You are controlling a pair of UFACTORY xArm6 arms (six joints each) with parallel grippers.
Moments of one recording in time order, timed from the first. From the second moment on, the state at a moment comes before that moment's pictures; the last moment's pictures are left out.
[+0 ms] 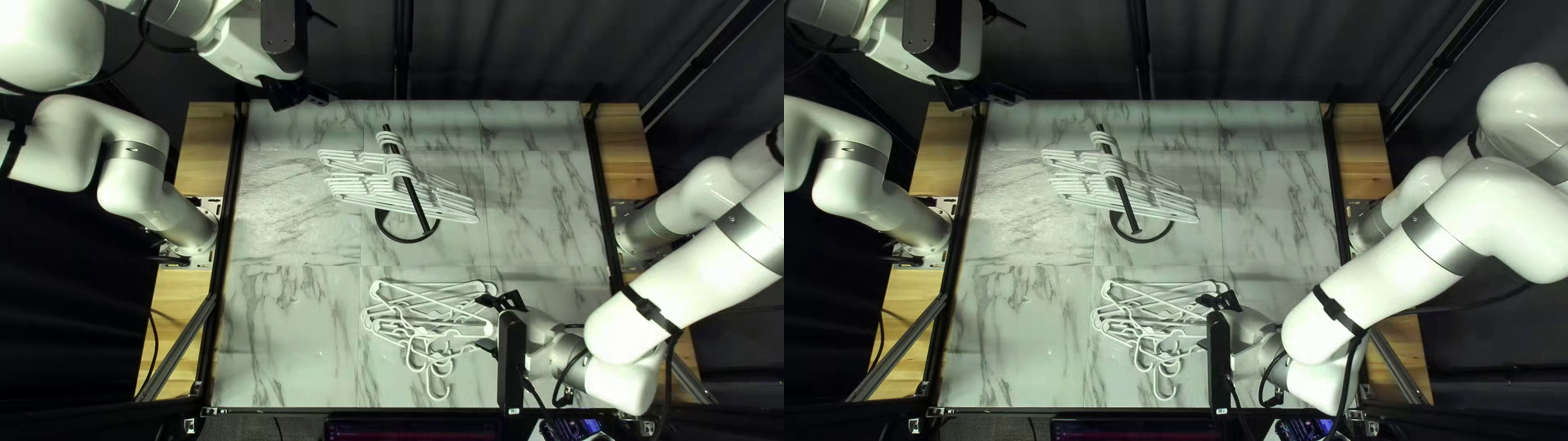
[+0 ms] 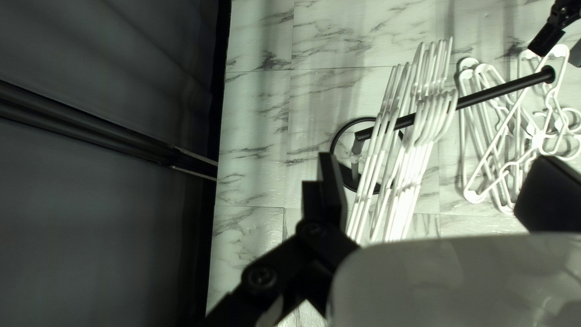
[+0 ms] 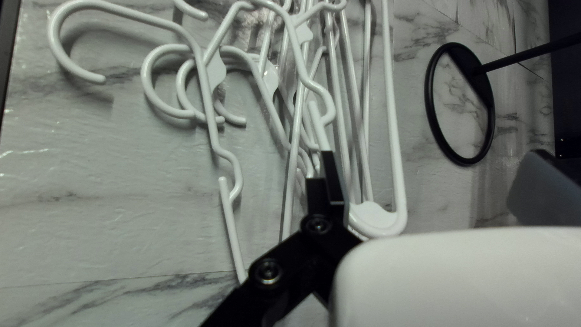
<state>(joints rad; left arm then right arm) 0.02 -0.70 -1.15 0.17 1.14 0.01 0.83 0.07 -0.80 -1.12 0.95 1.35</state>
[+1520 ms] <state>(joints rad) 0.02 -0.70 -1.15 0.17 1.14 0.01 0.68 -0.63 -0.90 -0.50 1.33 0.61</state>
